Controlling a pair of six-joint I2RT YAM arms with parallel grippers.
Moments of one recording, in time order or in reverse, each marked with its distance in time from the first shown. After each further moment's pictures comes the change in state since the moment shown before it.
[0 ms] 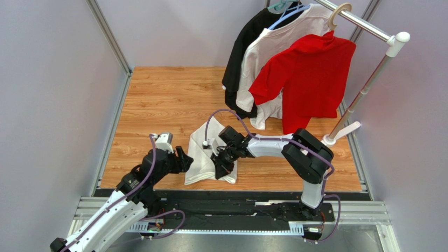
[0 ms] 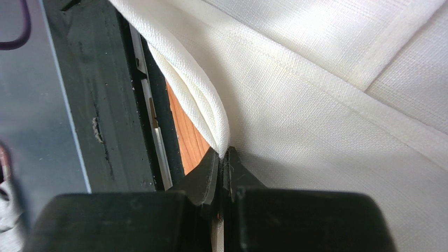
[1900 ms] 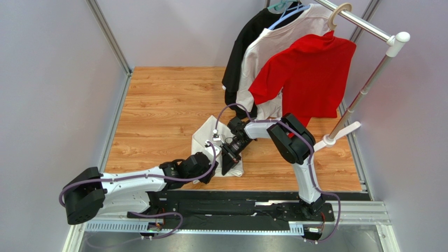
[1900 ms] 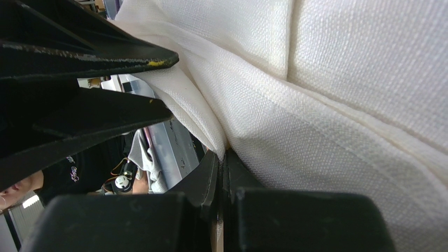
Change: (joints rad) left arm -0.455 0.694 0.062 0.417 -0.079 0.294; right arm -0.226 0.293 0.241 -0.399 -0.391 -0.001
